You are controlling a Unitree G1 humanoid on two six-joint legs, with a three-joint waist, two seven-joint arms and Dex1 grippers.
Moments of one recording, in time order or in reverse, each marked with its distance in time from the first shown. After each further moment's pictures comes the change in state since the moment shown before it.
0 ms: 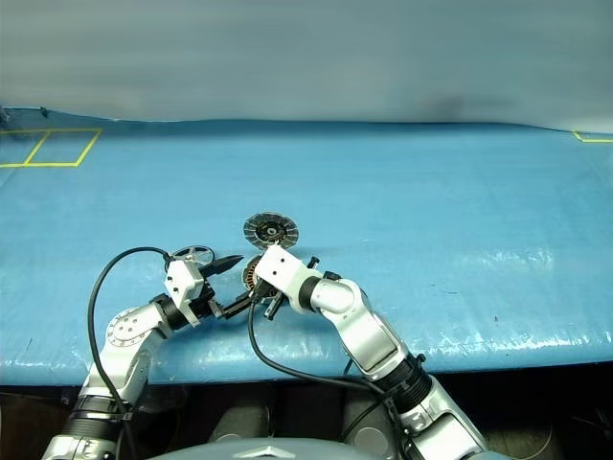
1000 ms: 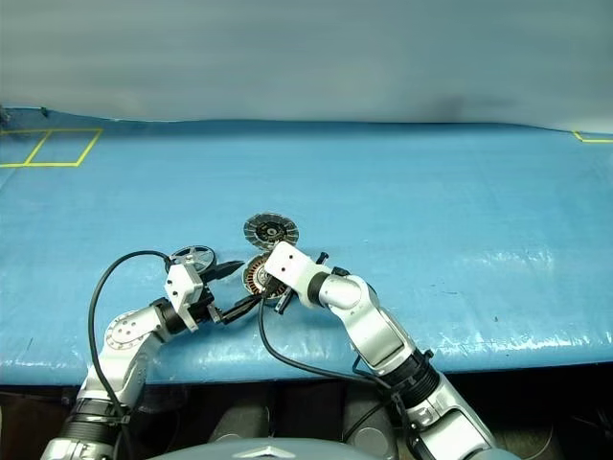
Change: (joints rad) left arm 0.019 0.014 -0.002 -0.002 -0.004 0.019 -0.033; right arm -0.014 -0.044 -0.013 0.017 -0.020 -0.014 -0.006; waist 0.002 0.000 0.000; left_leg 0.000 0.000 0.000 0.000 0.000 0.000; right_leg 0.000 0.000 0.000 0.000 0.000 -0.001
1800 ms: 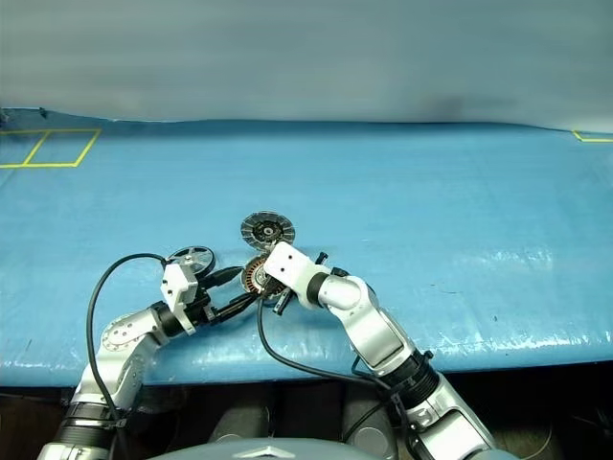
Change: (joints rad) left arm 0.026 0.010 0.013 -0.039 -0.073 0.093 -0.001; right arm 0.002 0.002 0.002 -0.002 0.000 -0.003 -0.002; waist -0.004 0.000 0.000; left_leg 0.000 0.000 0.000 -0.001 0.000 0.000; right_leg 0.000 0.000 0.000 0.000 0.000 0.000
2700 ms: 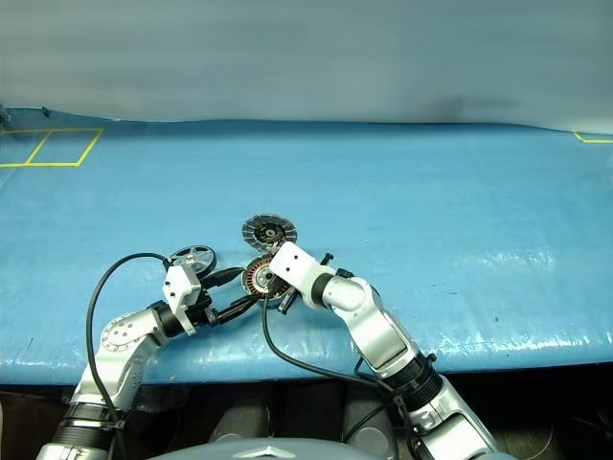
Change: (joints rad) left arm -0.004 0.004 -0.011 -0.002 0.050 -0.032 0.002; right arm 0.018 -0.006 -0.016 -0.021 -0.001 0.019 -0.012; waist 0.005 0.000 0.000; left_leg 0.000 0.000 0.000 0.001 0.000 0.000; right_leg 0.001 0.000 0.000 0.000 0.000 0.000
